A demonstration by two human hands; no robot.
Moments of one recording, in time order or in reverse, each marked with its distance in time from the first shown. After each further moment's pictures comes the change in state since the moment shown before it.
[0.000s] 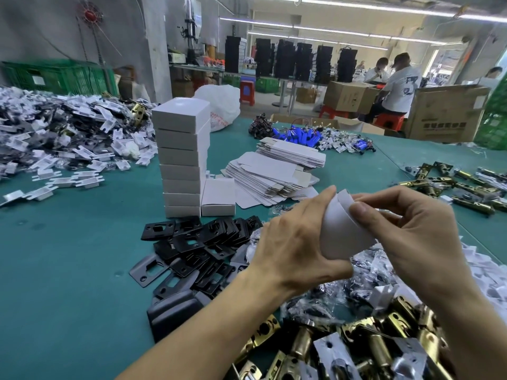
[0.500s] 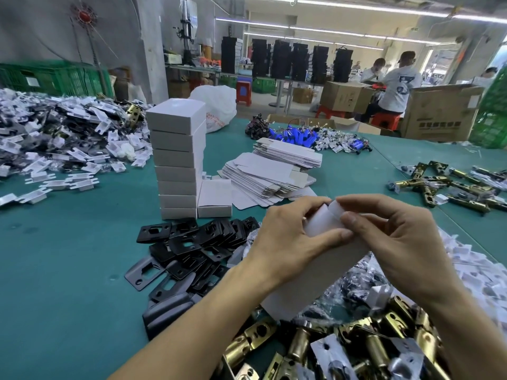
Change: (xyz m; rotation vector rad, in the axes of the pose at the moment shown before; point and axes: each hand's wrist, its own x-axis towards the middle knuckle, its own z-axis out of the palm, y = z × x) left_hand 0.011 -0.015 0.001 -0.419 -0.030 -0.136; right_hand -0.003 0.006 -0.001 -0.107 -0.115 -0.020
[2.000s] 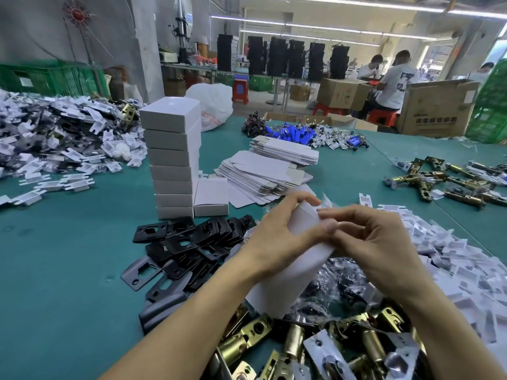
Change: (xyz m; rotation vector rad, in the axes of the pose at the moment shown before) left_hand 0.000 -0.013 -0.005 -0.096 -0.142 -0.146; right_hand -0.003 0.028 0.009 0.187 -0.117 0.133
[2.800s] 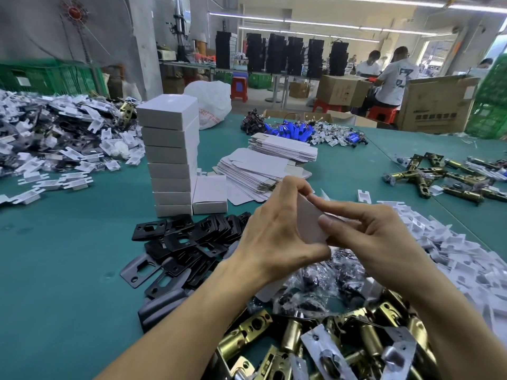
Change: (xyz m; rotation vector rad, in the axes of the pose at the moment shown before) left_hand -0.009 0.015 0.002 0.326 0.157 0.197; right_hand 0.000 -0.018 0.002 -0.013 -0.106 -0.013
